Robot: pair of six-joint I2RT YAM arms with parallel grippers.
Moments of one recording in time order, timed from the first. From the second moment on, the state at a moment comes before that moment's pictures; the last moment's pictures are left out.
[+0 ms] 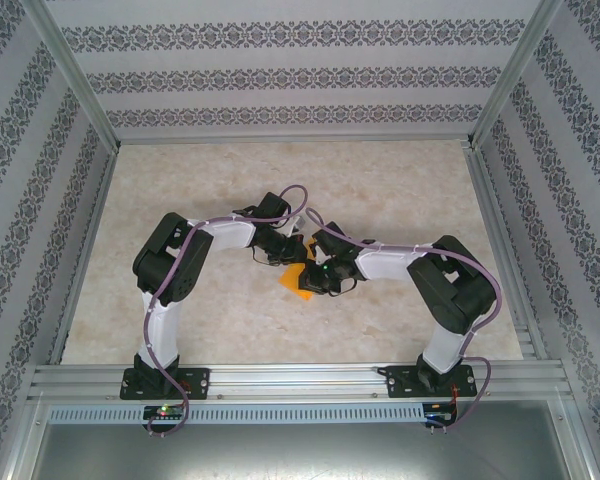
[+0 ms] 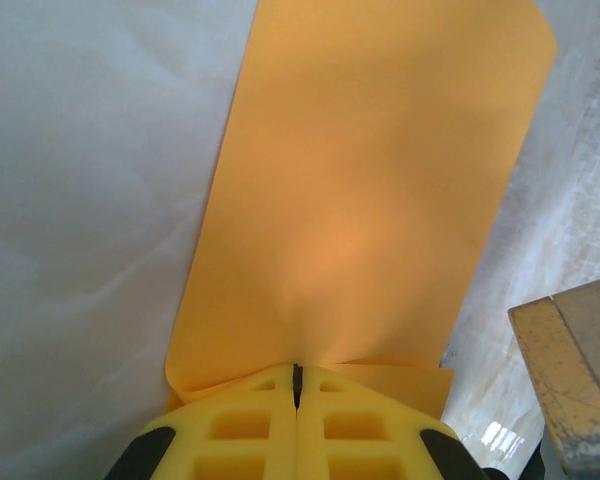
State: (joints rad) left arm -0.52 2.06 1.25 -0.33 0.62 -0.50; right arm 0.67 1.76 0.86 -0.21 -0.48 0.83
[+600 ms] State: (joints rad) left arm -0.52 2.07 1.26 -0.33 0.65 -0.50; right arm 0.69 1.68 0.73 -0.11 -0.46 0.88
